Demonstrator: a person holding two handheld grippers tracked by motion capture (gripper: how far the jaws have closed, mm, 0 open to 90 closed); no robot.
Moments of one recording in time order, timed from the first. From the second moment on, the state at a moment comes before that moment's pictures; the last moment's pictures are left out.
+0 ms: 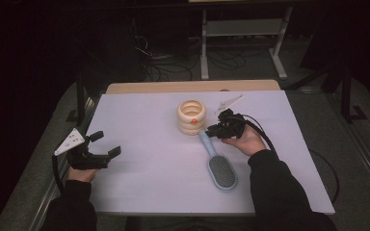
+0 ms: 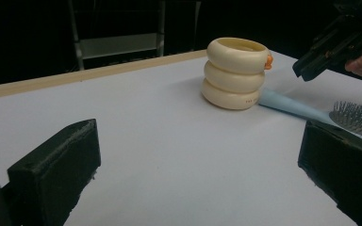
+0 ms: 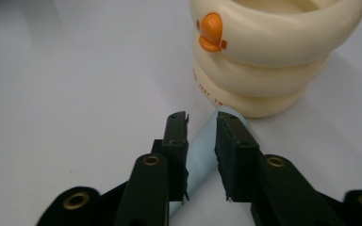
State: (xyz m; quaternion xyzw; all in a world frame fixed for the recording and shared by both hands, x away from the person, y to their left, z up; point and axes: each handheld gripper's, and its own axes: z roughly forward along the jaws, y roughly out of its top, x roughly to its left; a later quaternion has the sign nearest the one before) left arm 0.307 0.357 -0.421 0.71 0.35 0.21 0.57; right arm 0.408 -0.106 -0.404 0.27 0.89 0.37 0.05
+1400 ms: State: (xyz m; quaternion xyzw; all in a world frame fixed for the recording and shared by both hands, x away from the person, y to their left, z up) left arm 0.307 0.357 -0.421 0.71 0.35 0.21 0.57; right arm 0.420 -0.068 -0.436 0.25 0.92 0.31 0.04
